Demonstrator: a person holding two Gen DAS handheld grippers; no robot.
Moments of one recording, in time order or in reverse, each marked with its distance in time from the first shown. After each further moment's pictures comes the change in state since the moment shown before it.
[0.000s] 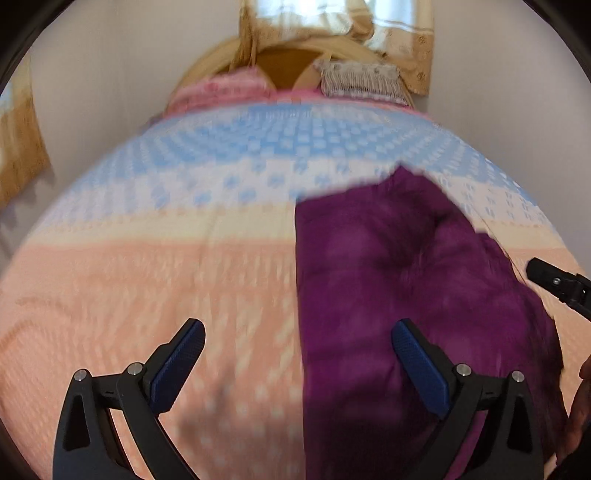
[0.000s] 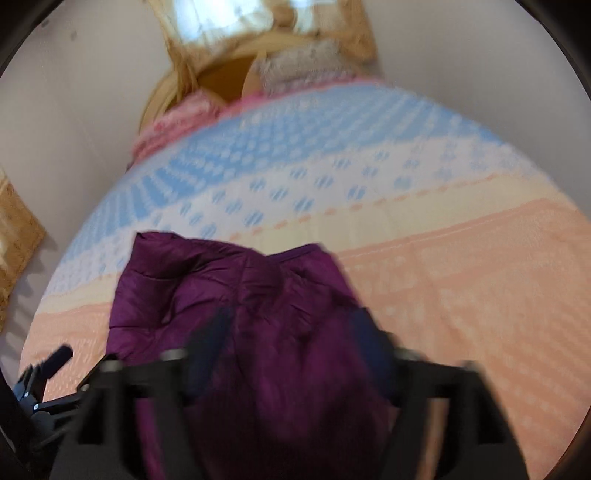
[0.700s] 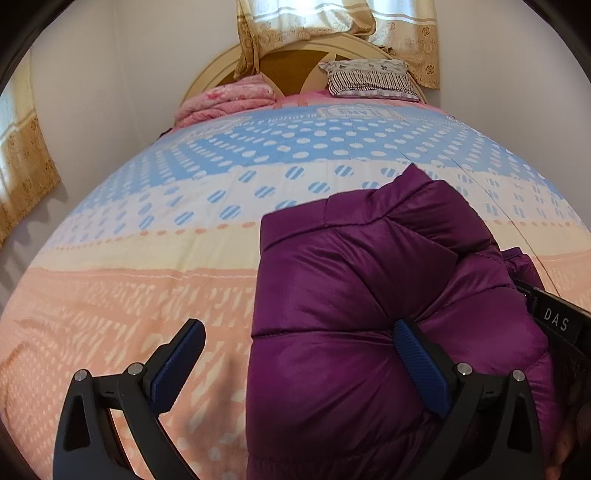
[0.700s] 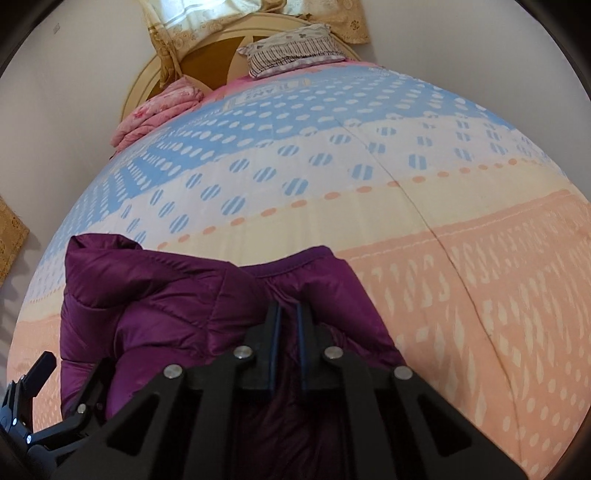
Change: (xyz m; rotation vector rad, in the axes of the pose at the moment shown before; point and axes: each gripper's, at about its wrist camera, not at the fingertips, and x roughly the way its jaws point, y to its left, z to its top) left arm 0.050 -0.043 0.021 0.058 -0.060 0.133; right arm 0.093 0.009 0.011 0.016 0.097 0.003
